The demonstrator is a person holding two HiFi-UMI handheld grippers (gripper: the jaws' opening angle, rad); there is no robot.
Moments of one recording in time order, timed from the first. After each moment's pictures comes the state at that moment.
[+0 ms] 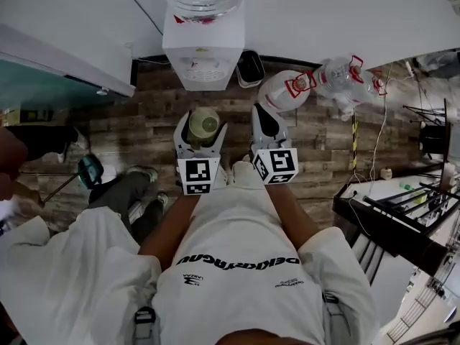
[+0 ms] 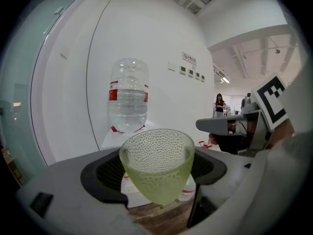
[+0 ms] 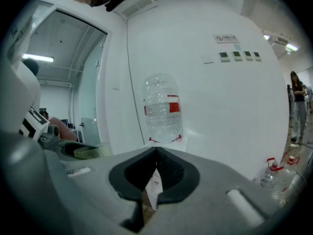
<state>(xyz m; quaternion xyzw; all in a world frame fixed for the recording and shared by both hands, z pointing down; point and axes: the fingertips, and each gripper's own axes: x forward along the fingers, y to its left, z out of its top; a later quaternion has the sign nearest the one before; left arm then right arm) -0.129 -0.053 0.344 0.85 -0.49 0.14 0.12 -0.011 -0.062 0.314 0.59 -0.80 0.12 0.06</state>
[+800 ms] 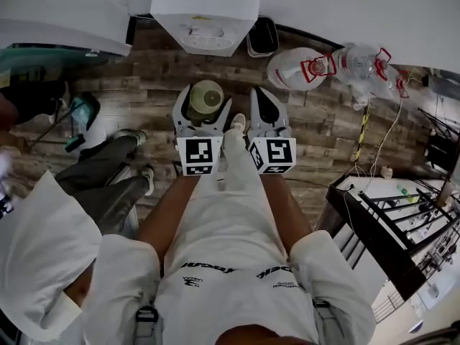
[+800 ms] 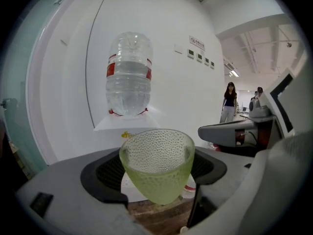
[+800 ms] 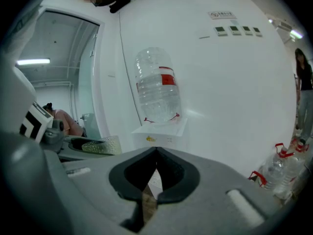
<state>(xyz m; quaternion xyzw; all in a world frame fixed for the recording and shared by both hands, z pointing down) -0.090 -0.113 0.446 0.82 -0.52 0.17 0.14 0.010 -0.113 0.431 0.56 -0.80 0.17 0.09</state>
